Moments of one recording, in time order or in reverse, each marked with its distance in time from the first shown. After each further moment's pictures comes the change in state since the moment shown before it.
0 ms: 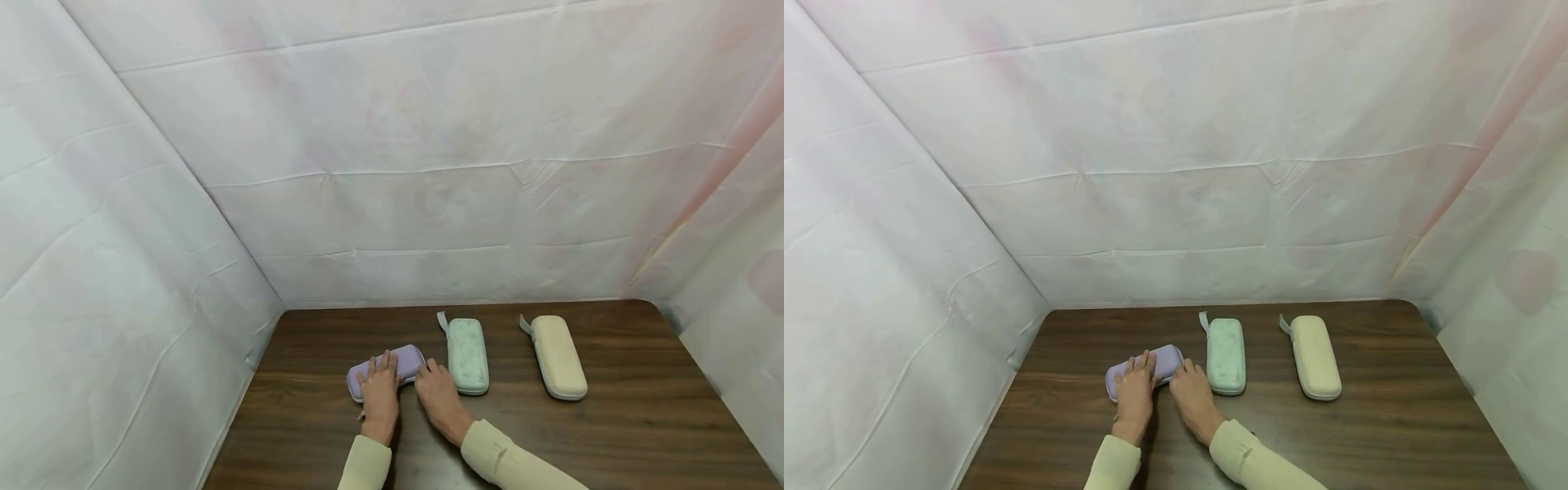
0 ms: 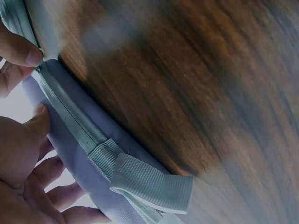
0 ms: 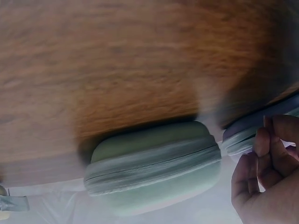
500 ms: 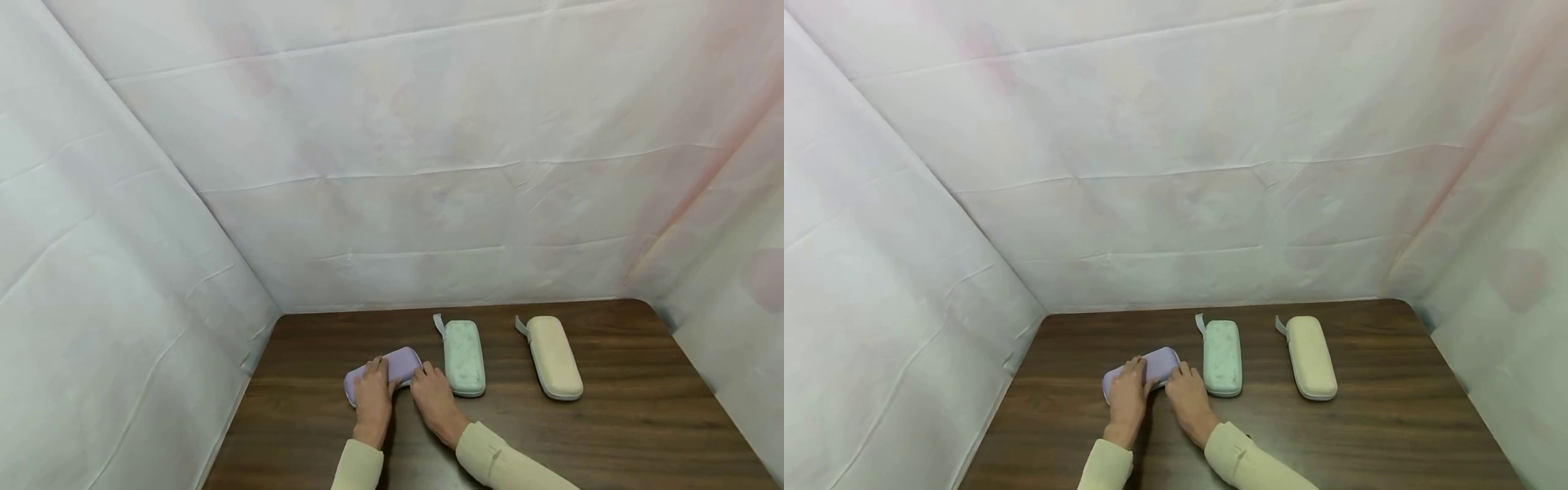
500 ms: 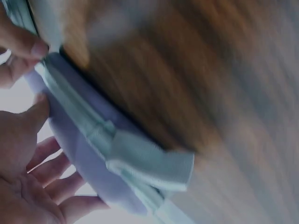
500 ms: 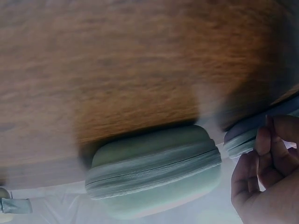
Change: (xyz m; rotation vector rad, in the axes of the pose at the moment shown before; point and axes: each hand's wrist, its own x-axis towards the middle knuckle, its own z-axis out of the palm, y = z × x) left_hand 0.003 -0.007 0.002 -0.083 0.057 0.025; right_hand 0.001 -0.002 0.003 0.006 0.034 0.010
